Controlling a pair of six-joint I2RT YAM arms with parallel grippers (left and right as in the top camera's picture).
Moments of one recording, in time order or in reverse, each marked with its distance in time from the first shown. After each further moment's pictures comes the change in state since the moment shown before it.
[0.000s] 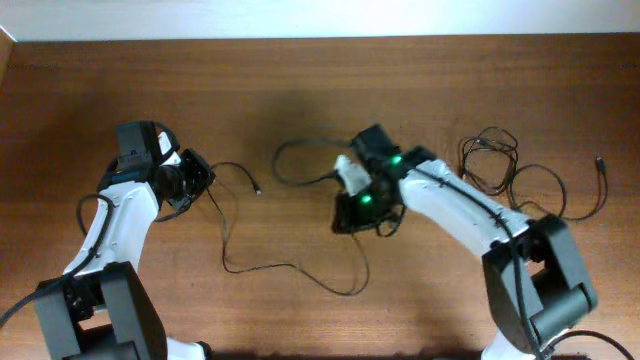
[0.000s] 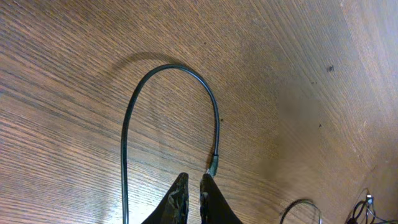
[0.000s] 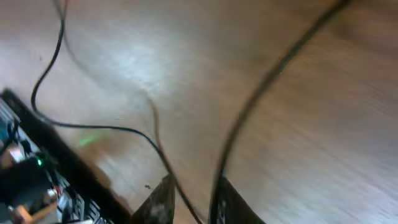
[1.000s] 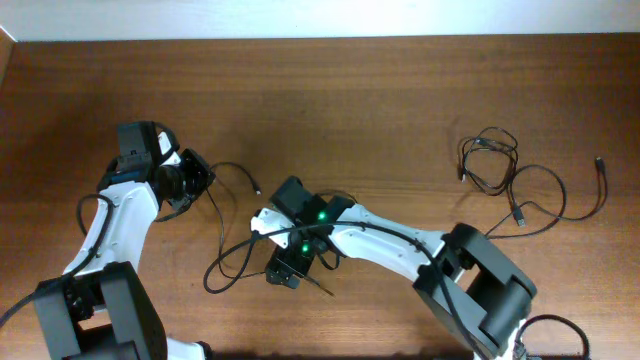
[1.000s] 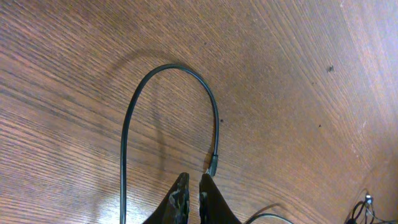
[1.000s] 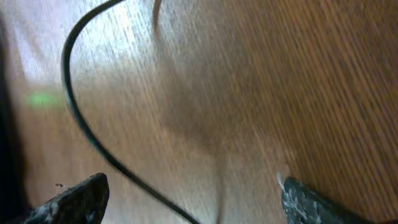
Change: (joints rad) left arm 0.000 0.000 0.000 0.001 0.000 -0.003; right arm 0.347 0.140 -0.001 0.335 0.098 -0.354
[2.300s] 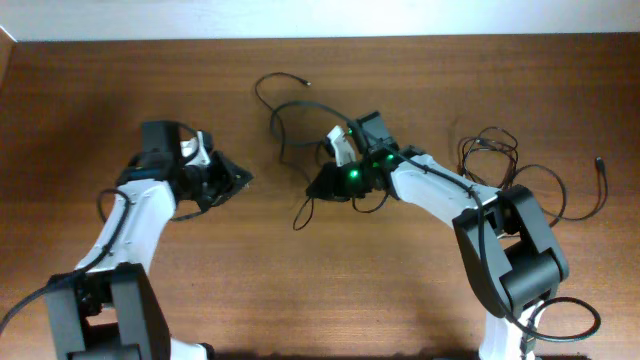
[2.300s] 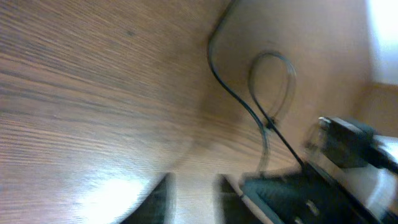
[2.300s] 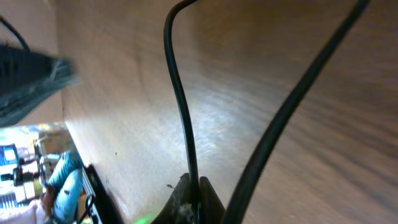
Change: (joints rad) left arm -0.116 0.000 0.000 -0.042 0.197 0.013; right arm -0.392 0.022 0.006 0.180 -0.299 0.638
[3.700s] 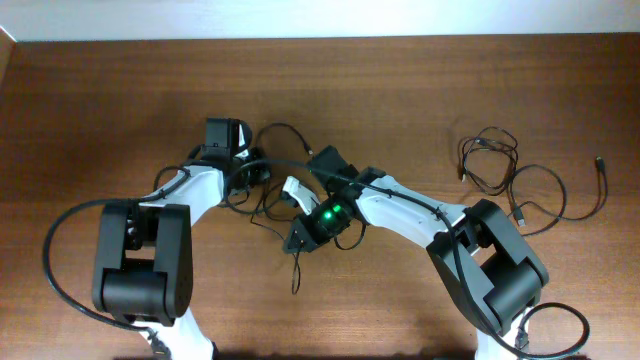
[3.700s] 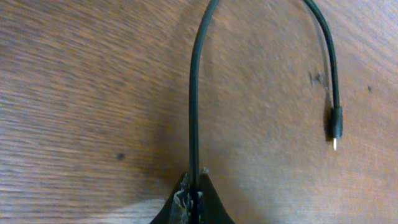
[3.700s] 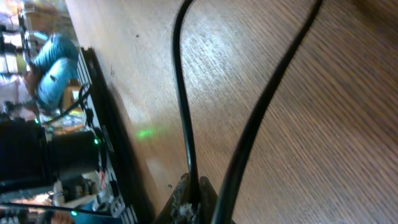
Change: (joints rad) left arm -0.195 0.272 0.013 0.363 -0.335 0.041; right arm 0.191 0.001 0.000 -0.214 -0.106 -0.285
